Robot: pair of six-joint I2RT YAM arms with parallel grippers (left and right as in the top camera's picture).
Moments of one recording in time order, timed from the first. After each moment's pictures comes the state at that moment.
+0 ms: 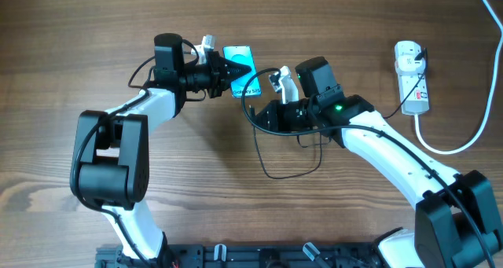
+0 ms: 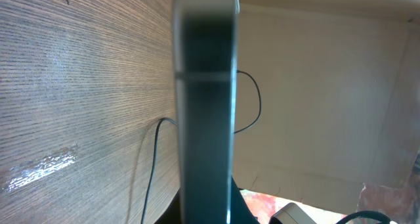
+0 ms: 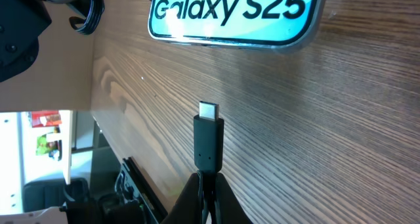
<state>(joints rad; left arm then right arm) -0.13 1.97 1.06 0.33 1.11 -1.12 0.48 1.60 1.02 -0.35 -0.70 0.50</state>
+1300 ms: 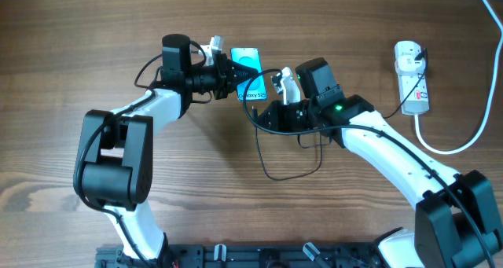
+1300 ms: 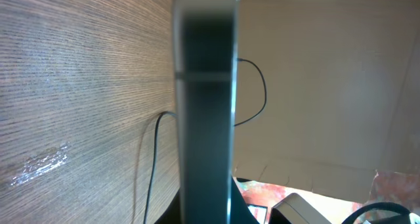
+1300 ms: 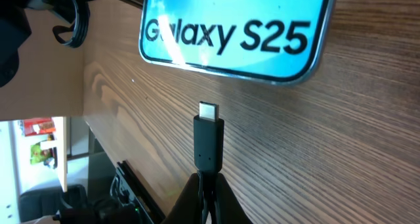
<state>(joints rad) -0.16 1.97 1.06 0.33 1.11 -1.07 0.48 1.60 1.02 -0.38 -0.67 0.52</state>
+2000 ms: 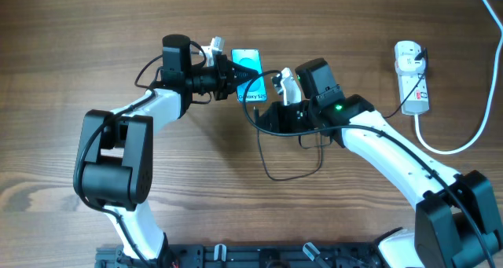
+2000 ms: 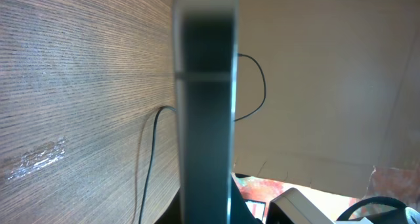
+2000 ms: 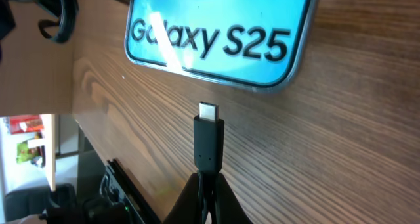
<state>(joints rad) -0.16 1.97 1.06 0.32 1.13 -1.07 0.48 1.60 1.03 -0.42 -0.64 0.47</state>
